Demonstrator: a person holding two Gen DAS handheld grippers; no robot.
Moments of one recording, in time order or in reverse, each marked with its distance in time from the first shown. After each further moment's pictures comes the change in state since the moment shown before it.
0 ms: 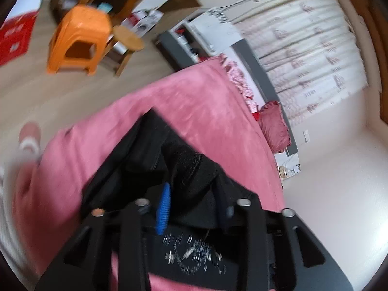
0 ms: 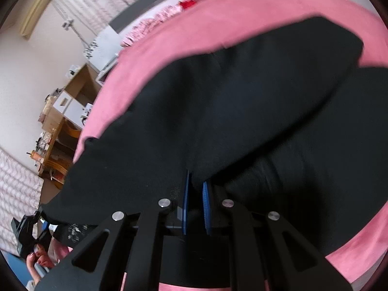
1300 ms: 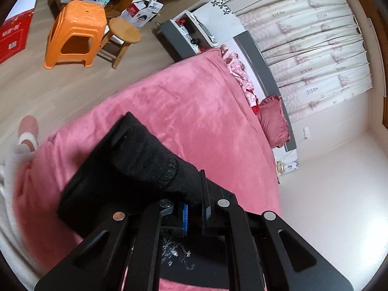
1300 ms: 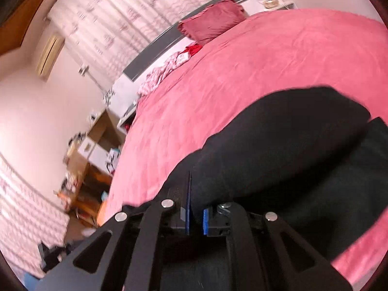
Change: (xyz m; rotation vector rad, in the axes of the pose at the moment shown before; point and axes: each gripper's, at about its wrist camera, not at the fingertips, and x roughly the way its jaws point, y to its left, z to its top) left arm -0.011 -0.050 0.030 0.003 0.065 0.022; right arm -0.119 -0.036 0.051 0.003 -0.215 0.118
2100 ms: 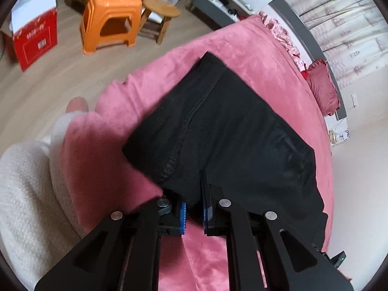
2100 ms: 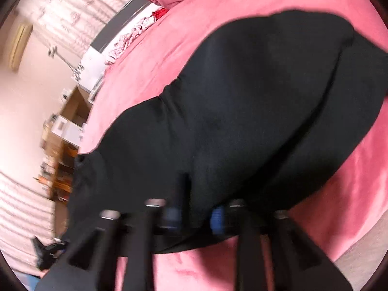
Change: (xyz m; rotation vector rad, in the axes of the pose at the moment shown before) left arm 0.009 0.051 -0.056 0.096 0.147 0.335; right arm 0.025 -0.074 -0.074 0.193 0.165 -0.051
